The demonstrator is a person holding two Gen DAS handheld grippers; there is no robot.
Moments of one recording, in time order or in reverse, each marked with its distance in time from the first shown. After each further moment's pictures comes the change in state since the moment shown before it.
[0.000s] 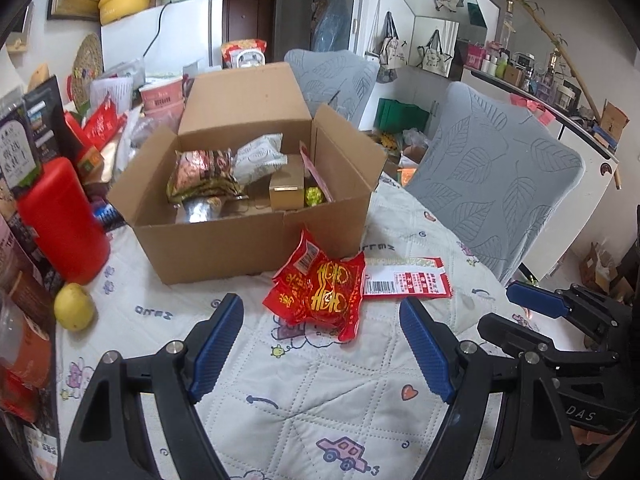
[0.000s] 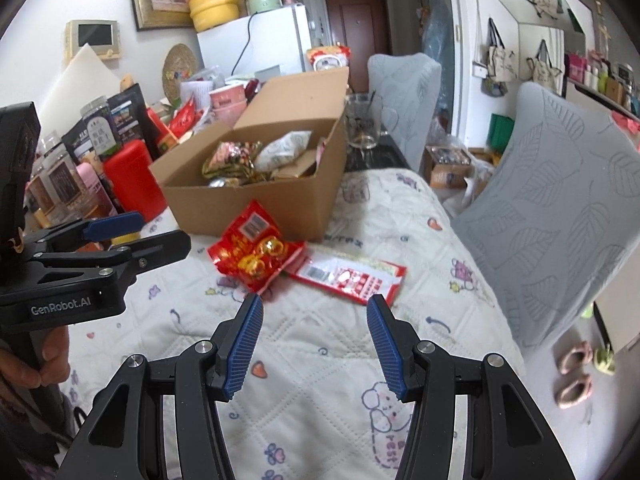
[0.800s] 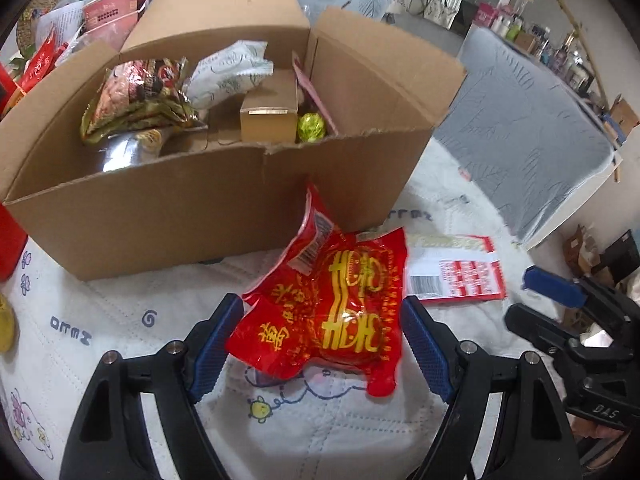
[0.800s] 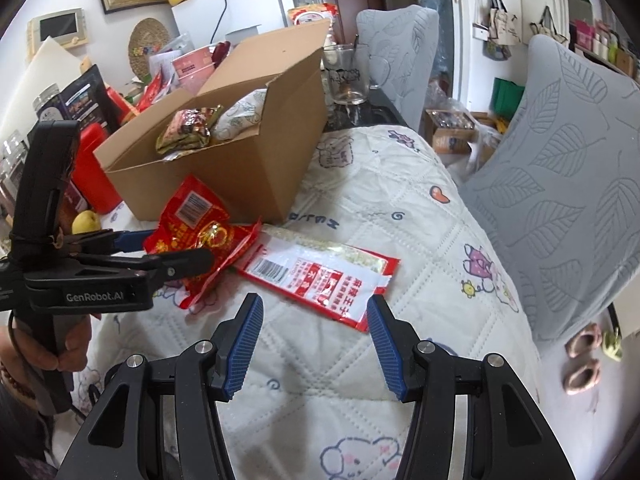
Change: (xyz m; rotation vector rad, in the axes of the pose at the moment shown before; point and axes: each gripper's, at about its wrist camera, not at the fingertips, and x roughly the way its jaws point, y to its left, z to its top) left arm 0.117 0.016 0.009 -0.030 0.242 -0.083; right arm 0.070 -0.035 0.011 0.037 0.116 0.004
